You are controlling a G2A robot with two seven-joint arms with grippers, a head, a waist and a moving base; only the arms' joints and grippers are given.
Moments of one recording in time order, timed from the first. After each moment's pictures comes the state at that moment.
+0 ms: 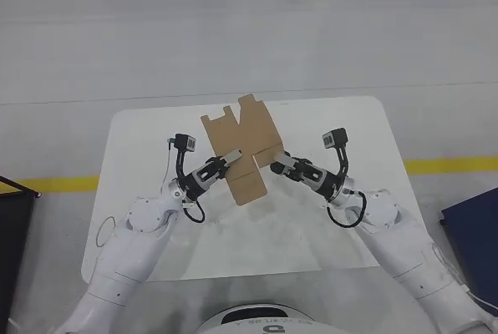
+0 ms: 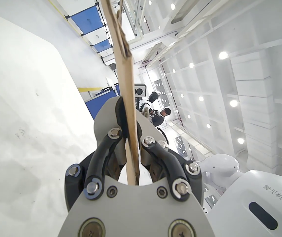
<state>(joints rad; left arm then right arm) 1.35 -1.20 -1.17 -1.52 -0.33 -0.52 -0.63 -1.32 -1.04 1.08 -1.57 0.38 -0.50 0.59</state>
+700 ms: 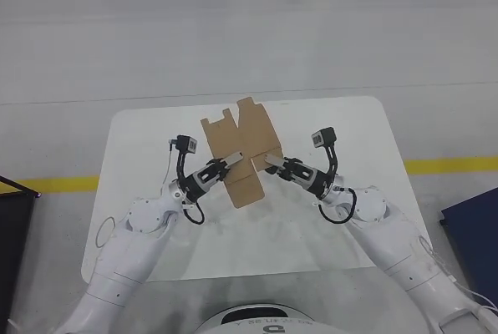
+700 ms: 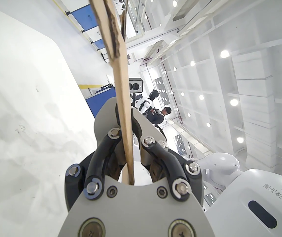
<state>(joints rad) 1.36 -1.20 -1.17 -1.52 -0.33 -0.50 -0.67 -1.27 -1.08 1.03 -1.49 0.43 -0.53 0.63</state>
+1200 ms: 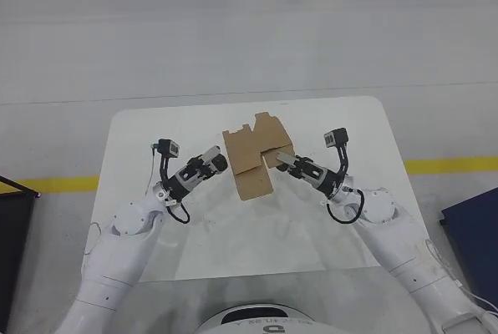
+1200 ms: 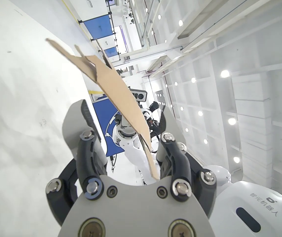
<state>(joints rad) 1.41 -1.18 -1.27 -1.49 -0.42 -0.44 -0.69 -1.31 -1.07 1.10 -1.47 0.37 -0.57 0.63</state>
